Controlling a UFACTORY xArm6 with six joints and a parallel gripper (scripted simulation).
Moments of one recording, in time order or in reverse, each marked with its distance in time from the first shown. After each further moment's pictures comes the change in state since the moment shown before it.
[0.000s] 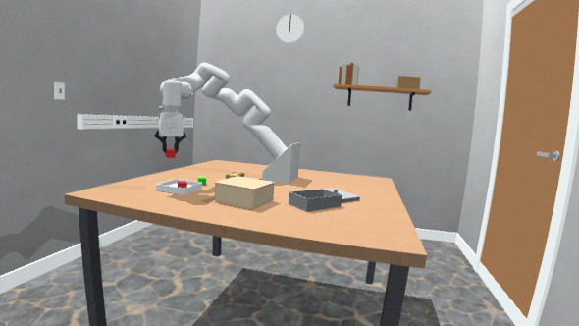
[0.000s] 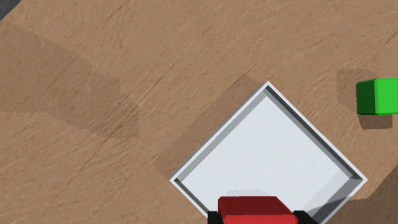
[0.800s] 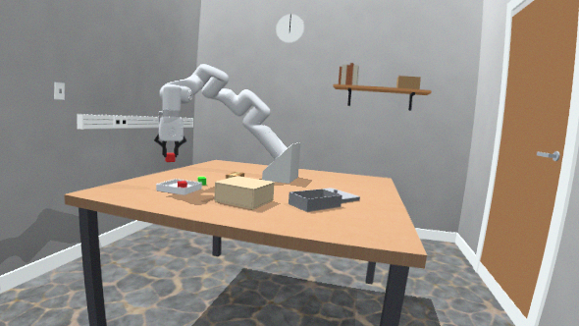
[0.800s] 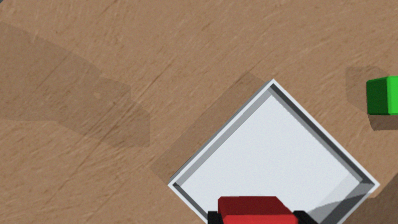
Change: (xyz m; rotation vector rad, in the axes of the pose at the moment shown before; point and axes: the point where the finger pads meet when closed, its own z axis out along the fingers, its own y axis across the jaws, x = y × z) arm 0.000 0.000 0.019 -0.001 0.001 0.000
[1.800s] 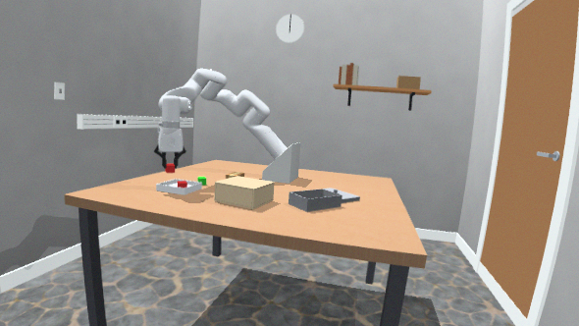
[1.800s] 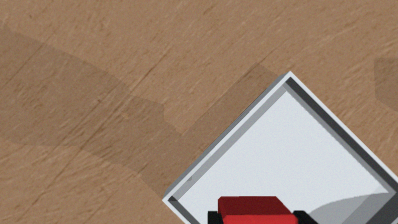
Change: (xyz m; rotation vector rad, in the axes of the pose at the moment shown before) arm 0.000 -0.001 0.047 0.000 0.000 0.000
